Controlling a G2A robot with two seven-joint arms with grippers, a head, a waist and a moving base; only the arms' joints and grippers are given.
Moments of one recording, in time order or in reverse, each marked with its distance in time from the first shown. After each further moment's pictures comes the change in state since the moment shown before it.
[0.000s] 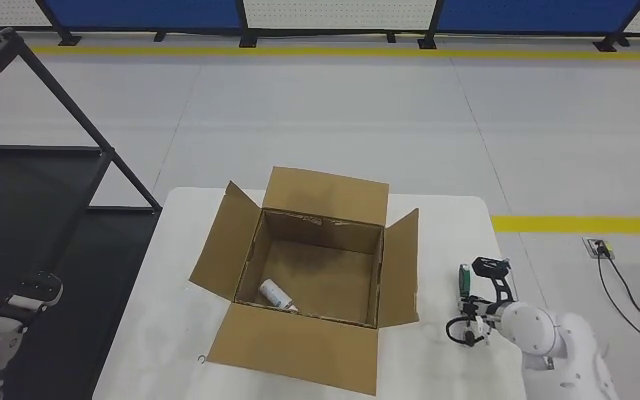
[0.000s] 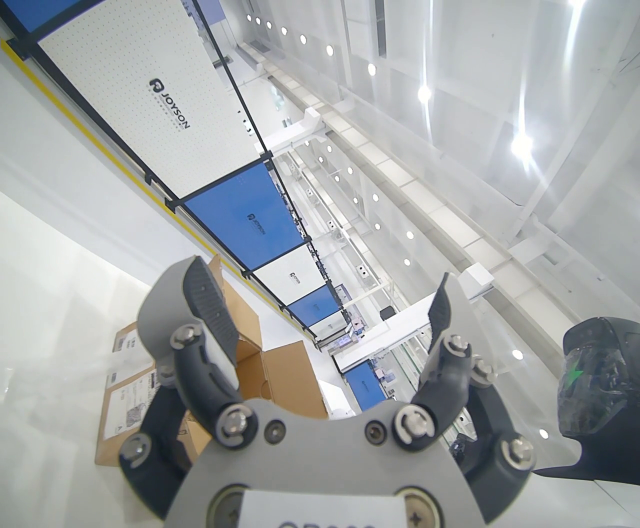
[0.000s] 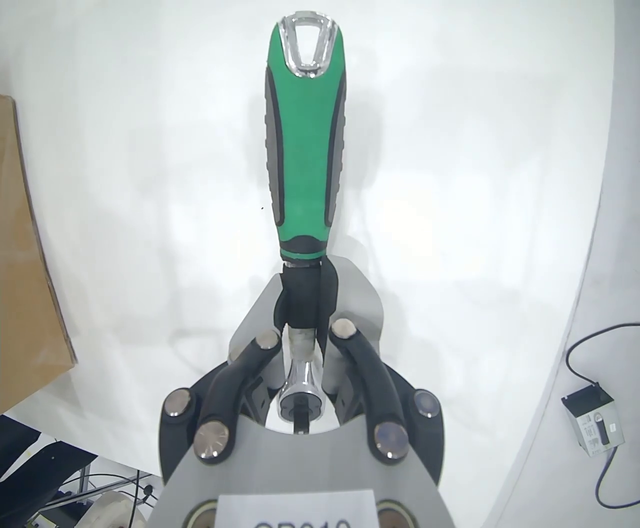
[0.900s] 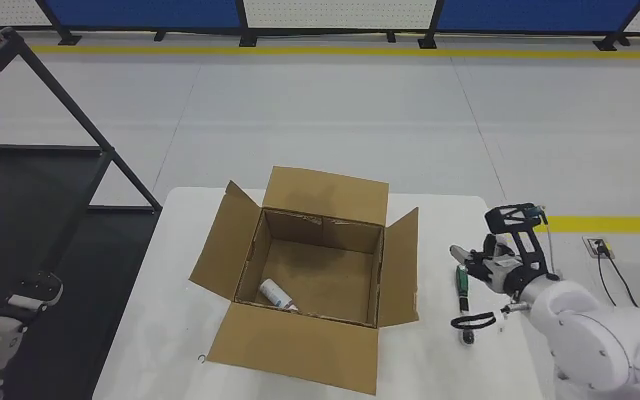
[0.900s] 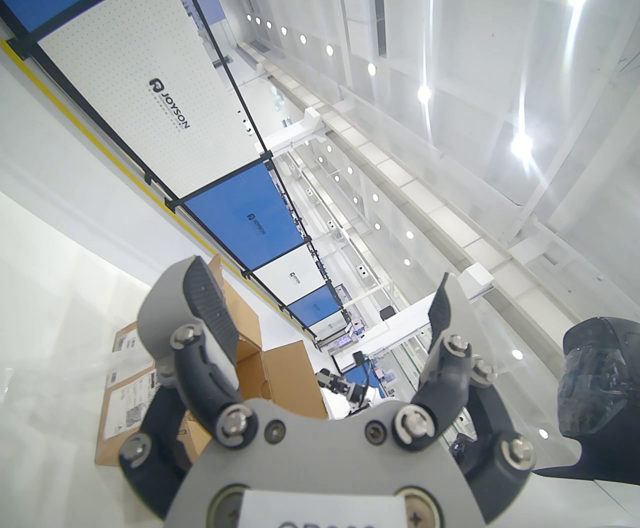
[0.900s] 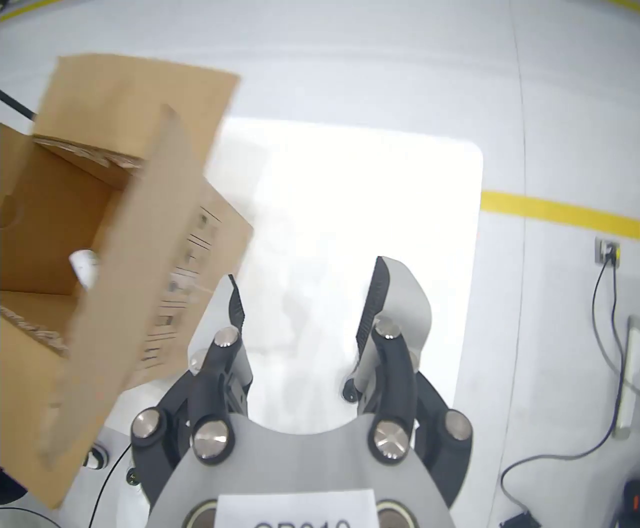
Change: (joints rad) left arm 0.000 0.000 0.000 0.000 0.000 0.000 0.000; right arm 0.021 0.035 -0.060 -0.705 0.000 0.031 0.111
